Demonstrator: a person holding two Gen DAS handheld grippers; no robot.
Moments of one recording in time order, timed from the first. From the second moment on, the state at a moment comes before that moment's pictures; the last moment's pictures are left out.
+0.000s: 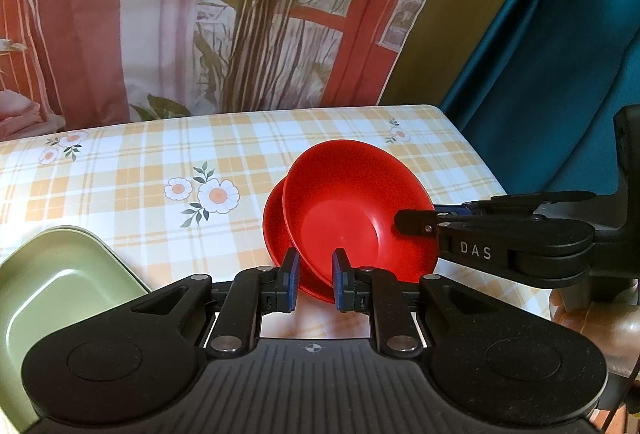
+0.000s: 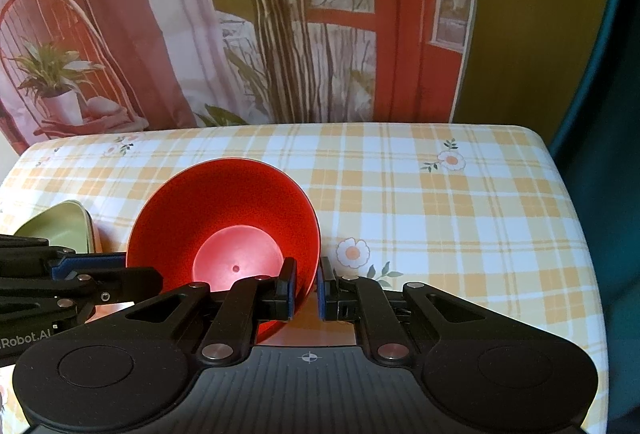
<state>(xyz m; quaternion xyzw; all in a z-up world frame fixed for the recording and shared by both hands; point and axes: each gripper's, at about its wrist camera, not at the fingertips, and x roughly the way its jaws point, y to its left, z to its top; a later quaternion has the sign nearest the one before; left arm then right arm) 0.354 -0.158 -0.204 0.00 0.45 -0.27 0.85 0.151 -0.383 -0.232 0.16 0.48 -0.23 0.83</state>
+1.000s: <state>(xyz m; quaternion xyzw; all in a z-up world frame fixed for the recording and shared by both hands) 0.366 -0.159 -0.226 0.00 0.47 -0.26 0.85 0.152 -0.382 -0.261 0.19 0.48 -0.22 0.83</state>
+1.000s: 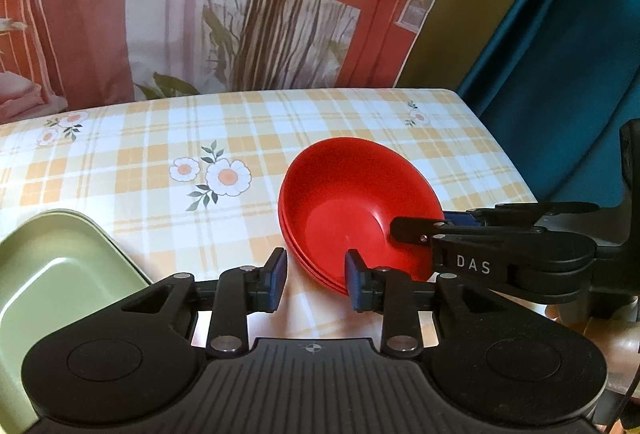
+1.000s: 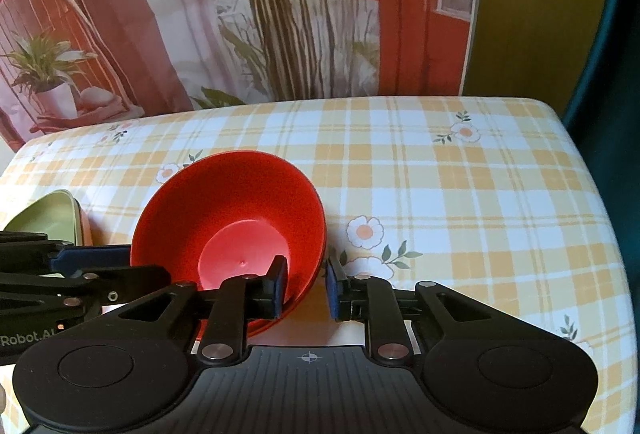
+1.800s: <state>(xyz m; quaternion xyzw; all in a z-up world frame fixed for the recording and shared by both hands) 0.372 -0.166 -0.239 -0.01 0.47 -0.26 0.84 0.152 -0.380 -0.271 0.20 0.48 -0.22 0.83</state>
